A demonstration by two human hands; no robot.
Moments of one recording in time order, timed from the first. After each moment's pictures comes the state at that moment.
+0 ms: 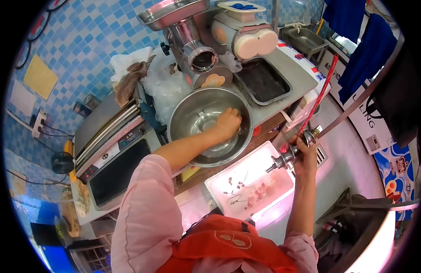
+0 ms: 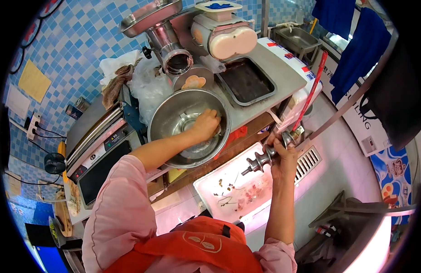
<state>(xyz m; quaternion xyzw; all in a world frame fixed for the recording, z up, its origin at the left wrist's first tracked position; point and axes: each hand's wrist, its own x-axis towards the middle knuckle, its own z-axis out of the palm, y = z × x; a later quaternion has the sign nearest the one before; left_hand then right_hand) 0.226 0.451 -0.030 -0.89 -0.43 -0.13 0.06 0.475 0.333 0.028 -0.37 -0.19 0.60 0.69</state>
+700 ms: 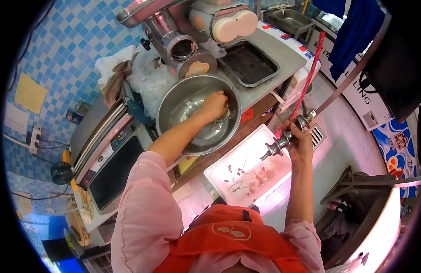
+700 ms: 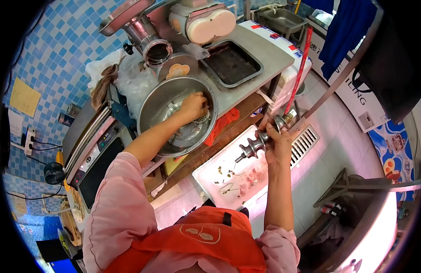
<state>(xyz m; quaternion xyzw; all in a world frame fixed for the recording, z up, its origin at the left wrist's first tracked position) 0.224 0.471 -0.027 -0.86 -0.48 -0.13 -0.07 0.485 0.319 0.009 -0.36 -0.16 0.60 0.69</state>
